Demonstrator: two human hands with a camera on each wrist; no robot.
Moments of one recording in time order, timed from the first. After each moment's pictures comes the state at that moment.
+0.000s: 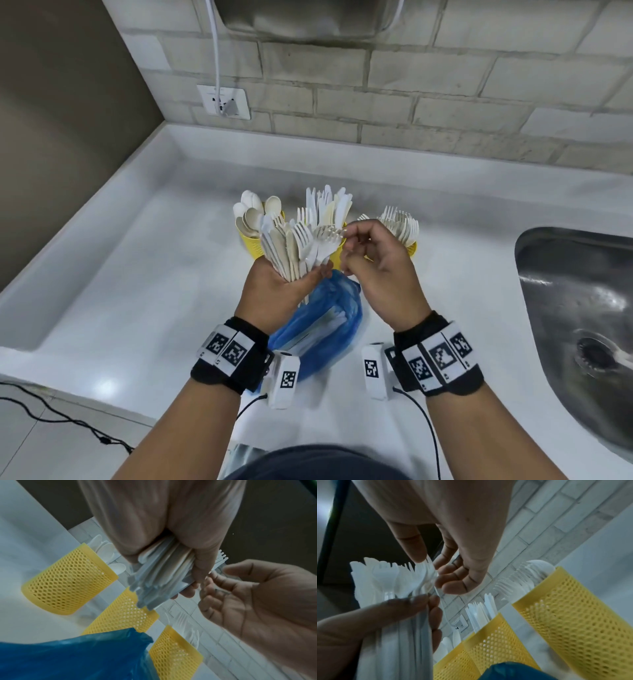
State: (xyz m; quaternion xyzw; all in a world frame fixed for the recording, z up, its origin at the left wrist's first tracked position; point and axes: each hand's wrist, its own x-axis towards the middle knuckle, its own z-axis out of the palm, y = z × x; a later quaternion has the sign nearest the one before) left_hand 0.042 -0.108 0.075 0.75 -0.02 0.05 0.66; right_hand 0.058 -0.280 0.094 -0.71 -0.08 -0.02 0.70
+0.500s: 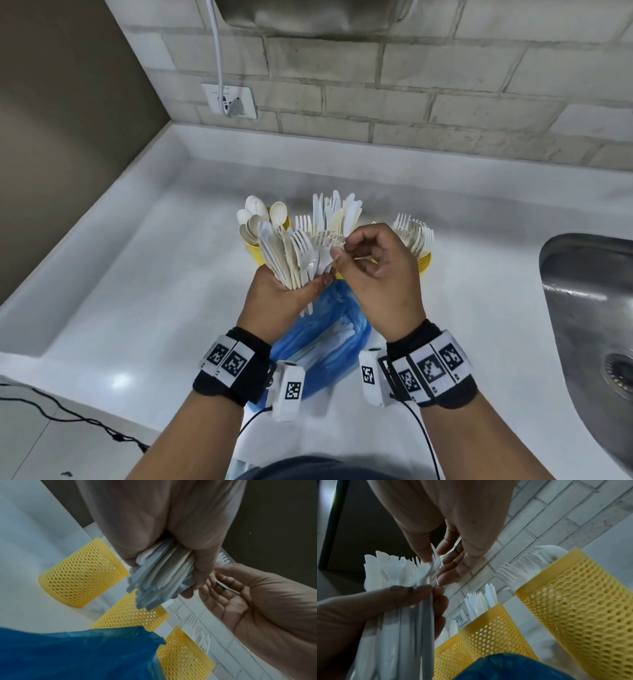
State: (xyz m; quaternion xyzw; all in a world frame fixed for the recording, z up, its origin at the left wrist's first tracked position) left_hand 0.058 -0.105 0.067 0.74 -0.02 0.04 0.67; right_hand 0.078 -0.267 0.081 -0.72 -0.07 -0.11 0.69
